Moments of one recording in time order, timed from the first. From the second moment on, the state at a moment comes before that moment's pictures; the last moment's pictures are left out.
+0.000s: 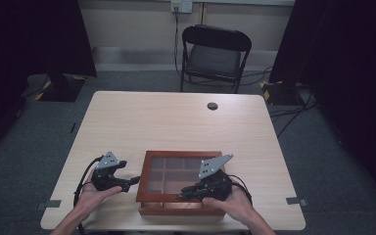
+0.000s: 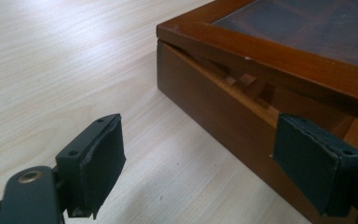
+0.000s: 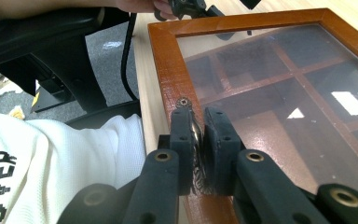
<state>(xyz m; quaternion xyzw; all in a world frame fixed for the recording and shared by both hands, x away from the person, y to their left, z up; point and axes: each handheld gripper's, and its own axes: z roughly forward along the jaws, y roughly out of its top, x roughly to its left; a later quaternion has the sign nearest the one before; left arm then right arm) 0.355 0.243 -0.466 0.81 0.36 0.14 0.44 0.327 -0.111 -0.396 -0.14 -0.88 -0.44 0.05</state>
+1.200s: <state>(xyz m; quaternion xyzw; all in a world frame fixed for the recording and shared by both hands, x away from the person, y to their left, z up) 0.343 0.221 -0.456 0.82 0.30 0.14 0.47 0.328 -0.120 -0.379 -0.16 -0.87 -0.46 0.03</state>
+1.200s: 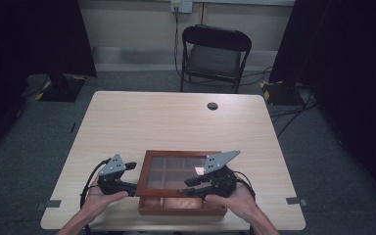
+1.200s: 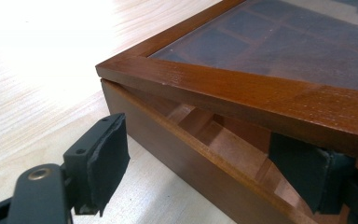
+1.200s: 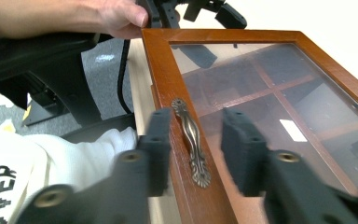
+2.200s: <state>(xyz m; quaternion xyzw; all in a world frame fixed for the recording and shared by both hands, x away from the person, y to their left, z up) 0.350 0.211 -0.422 0.79 0.28 0.13 0.53 0.327 -0.183 -0.378 -0.24 -0.83 -0.50 -0.04</state>
